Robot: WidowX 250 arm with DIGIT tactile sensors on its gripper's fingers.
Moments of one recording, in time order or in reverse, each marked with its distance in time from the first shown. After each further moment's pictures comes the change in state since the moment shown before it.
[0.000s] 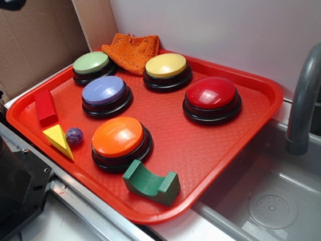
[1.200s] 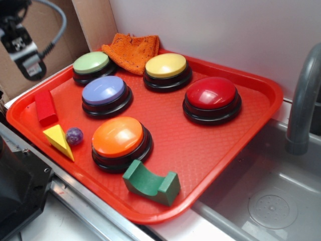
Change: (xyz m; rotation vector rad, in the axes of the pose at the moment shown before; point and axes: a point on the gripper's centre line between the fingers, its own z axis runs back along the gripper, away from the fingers) arm 0.012 0.050 -0.096 0.015 -0.074 -0.271
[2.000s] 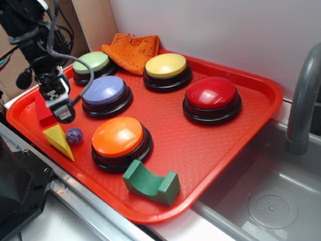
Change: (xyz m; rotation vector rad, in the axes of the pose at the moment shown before) arm 0.007 0.002 -0.079 -0.083 -0.004 -0.154
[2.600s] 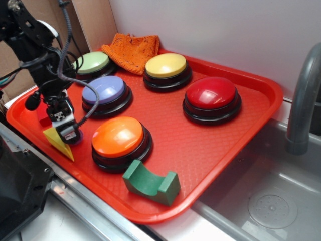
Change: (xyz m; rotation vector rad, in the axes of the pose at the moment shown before) arm -0.011 0.001 -0.029 -0.036 0.033 0.047
